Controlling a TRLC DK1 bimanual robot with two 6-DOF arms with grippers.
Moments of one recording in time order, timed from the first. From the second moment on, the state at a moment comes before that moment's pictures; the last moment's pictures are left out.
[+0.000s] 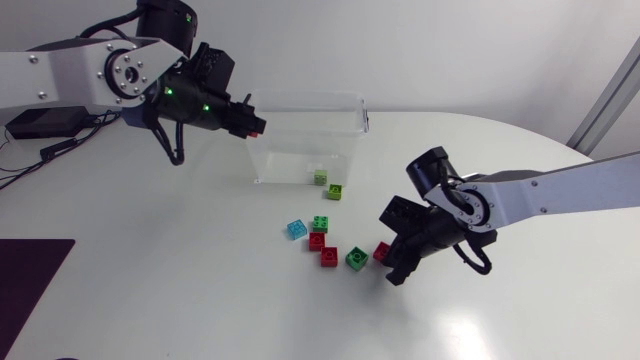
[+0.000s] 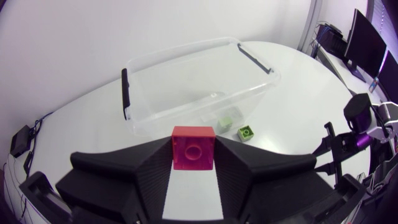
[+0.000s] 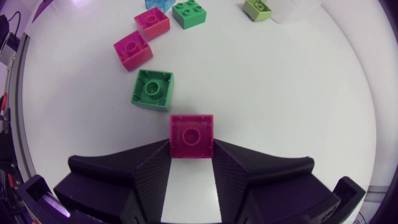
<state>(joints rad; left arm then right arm) -0.32 1.71 1.36 -0.35 0.11 0.13 0.38 1.71 0.81 -0.31 -0.16 -0.53</state>
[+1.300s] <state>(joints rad) -0.30 1.82 1.46 -0.13 0.07 0.12 0.40 1.74 1.42 -0.48 -0.12 -0.34</state>
